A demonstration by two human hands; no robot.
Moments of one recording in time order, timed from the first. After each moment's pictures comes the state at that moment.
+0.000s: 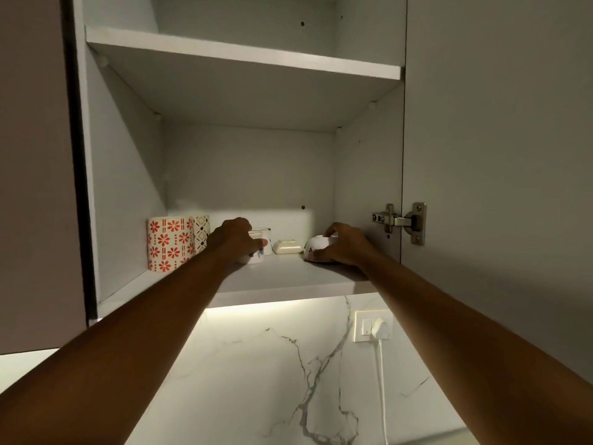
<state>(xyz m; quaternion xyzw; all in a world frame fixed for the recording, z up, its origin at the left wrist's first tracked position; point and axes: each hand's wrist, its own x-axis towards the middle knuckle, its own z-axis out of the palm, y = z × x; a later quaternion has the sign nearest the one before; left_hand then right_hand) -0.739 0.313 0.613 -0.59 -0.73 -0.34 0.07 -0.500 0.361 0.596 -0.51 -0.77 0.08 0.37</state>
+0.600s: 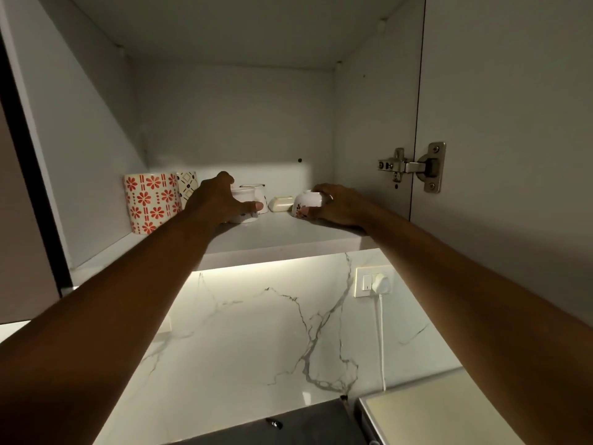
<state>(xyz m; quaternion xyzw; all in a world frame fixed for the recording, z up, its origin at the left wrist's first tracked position) -0.750 0.309 0.604 -0.61 -0.70 -0.37 0.04 -0.512 0.372 0.591 -0.48 -0.82 0.06 0.30</state>
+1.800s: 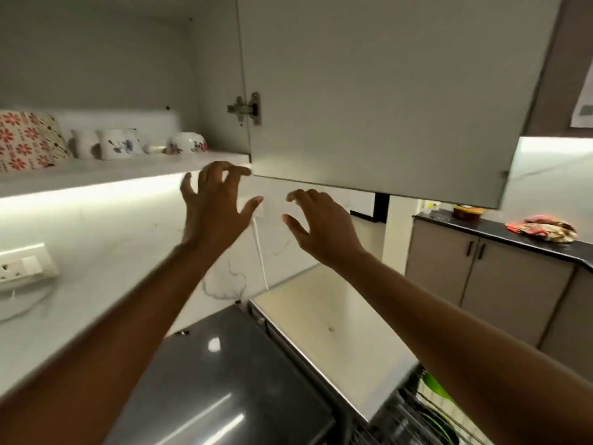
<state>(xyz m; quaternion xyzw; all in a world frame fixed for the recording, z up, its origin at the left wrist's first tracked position) -0.555 0.108 0.481 -0.75 -0.46 -0.41 0.21 -0.351 0.069 0.443 -0.51 -0.72 -0.26 0.38</state>
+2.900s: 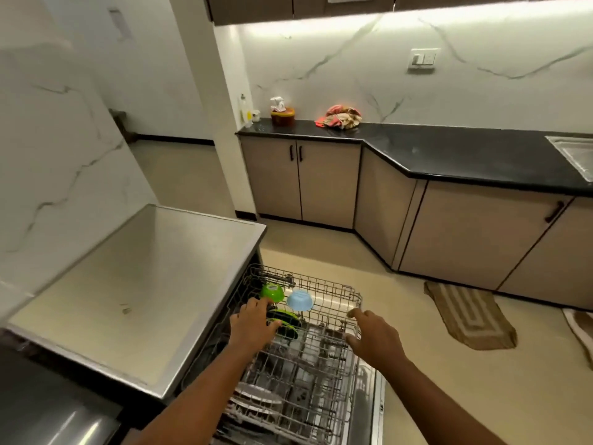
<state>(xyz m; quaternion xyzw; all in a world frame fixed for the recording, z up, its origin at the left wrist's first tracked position) -0.084 -0.042 0.100 -0.91 -0.37 0.04 -0.15 0.074 -0.269 0.091 -0.91 -0.37 0.13 0.15</state>
